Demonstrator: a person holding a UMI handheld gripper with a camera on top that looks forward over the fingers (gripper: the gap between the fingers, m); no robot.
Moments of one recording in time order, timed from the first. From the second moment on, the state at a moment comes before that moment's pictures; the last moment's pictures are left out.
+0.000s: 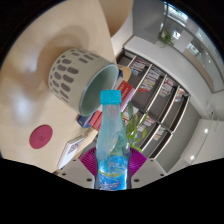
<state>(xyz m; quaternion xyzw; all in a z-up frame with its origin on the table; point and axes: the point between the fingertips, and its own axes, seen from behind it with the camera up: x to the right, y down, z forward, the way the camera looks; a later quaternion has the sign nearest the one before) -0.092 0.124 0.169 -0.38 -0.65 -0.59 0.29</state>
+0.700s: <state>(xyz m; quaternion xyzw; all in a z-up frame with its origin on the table) -0.055 0.100 0.220 -0.75 -0.03 -0.03 0.66</state>
